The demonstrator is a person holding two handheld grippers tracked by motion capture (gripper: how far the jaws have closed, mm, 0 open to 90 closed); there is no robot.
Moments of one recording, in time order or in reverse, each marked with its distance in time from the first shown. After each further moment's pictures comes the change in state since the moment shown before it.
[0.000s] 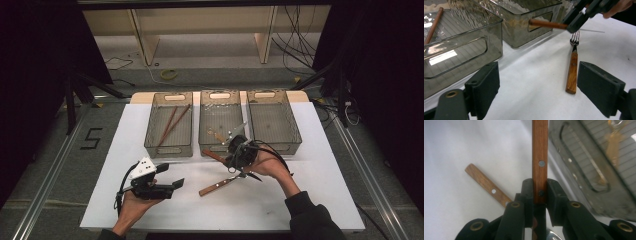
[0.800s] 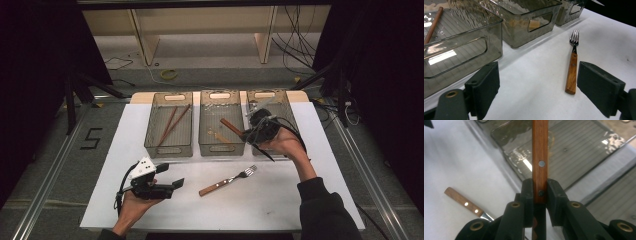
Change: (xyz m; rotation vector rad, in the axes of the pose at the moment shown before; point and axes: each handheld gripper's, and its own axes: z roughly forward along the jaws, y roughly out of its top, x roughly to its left) left arm 0.000 0.000 0.000 -0.003 -0.003 -0.007; right arm -0.052 -0.002 -0.065 -0.132 -0.108 0.142
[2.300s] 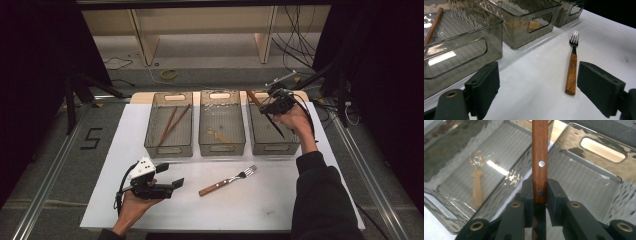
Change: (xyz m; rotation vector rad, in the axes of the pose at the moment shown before) left arm 0.001 0.000 -0.001 -0.006 -0.003 -0.003; right arm -0.093 0.011 -0.010 -0.030 -0.218 0.258
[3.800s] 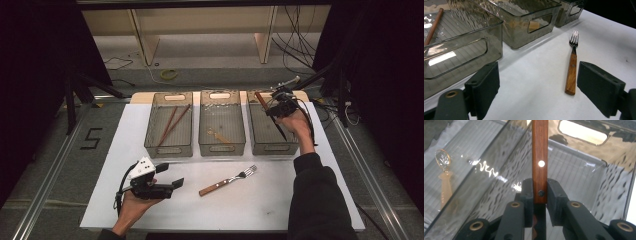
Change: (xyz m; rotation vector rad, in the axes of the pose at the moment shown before) left arm 0.000 0.000 -0.001 0.003 0.000 0.005; right arm -0.019 -0.016 0.020 0.019 -0.093 0.103
